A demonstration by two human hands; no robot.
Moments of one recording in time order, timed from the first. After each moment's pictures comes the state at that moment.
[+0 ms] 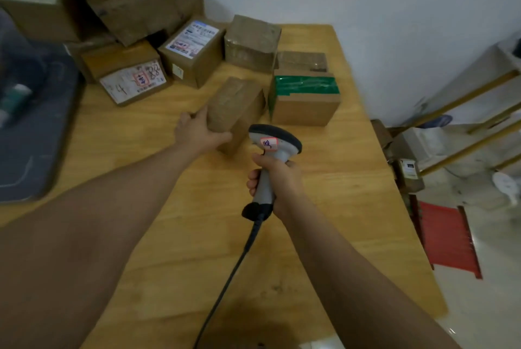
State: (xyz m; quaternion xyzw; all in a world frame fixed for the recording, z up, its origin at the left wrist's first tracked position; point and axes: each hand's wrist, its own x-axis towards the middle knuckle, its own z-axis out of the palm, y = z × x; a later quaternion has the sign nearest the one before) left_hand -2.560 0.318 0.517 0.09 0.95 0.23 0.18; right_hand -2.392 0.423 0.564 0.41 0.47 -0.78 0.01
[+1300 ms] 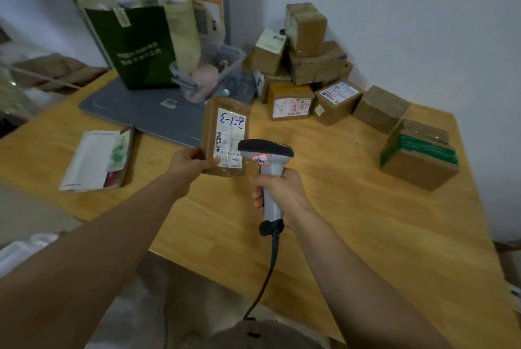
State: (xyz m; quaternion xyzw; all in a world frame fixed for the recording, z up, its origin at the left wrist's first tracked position) left_hand -2.435 0.009 0.581 -0.18 0.74 0.64 0.08; right_hand -2.367 0.210 0.628 0.17 0.68 -0.70 0.17
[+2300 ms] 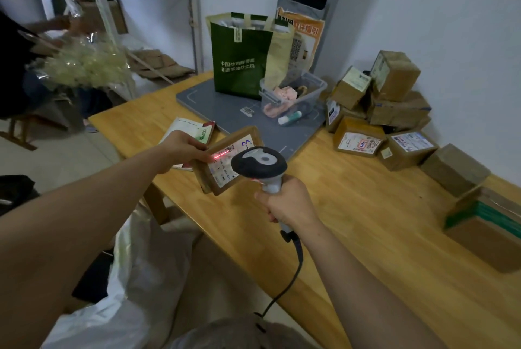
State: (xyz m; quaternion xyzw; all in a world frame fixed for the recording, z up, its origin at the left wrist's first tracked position) left_hand -2.377 -0.162 0.627 -0.26 0.83 0.49 0.08; right_hand -2.352 0.096 0.630 -0.12 0.88 -0.44 0.14
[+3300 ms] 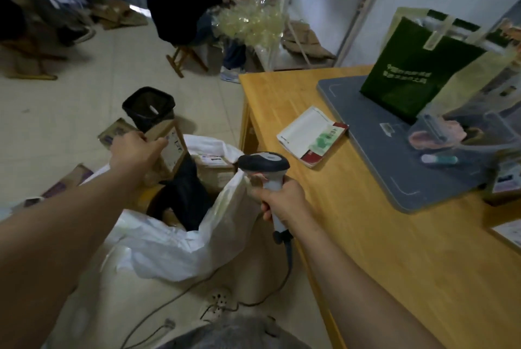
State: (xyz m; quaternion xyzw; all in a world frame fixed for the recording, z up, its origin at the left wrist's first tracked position) left_hand -2.136 -0.342 0.546 -0.64 0.68 0.30 -0.18; right_hand -2.314 -0.097 0.574 -0.21 0.79 -0.43 0.39
